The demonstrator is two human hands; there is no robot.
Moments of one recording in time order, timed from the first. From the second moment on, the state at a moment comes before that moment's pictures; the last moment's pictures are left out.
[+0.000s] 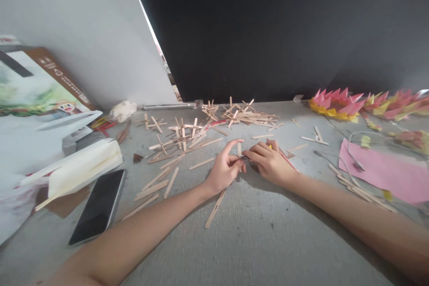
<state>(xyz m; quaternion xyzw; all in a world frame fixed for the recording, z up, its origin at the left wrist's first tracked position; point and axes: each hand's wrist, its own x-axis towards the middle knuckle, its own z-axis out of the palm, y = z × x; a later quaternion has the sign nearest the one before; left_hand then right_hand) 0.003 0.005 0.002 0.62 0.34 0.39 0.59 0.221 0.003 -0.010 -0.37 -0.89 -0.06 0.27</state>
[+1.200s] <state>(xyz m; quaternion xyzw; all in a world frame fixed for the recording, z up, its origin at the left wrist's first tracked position) 0.002 0.006 0.001 0.61 0.32 0.39 0.61 0.221 0.005 -0.005 -0.34 -0.90 -0.04 0.28</state>
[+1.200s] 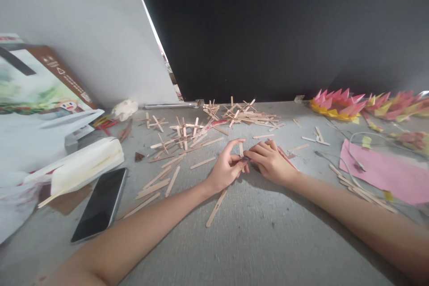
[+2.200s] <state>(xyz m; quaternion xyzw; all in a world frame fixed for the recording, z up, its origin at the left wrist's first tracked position) 0.002 0.005 0.007 0.58 0.34 0.38 0.64 0.221 0.002 -0.008 -0.38 -0.88 -0.03 0.29</state>
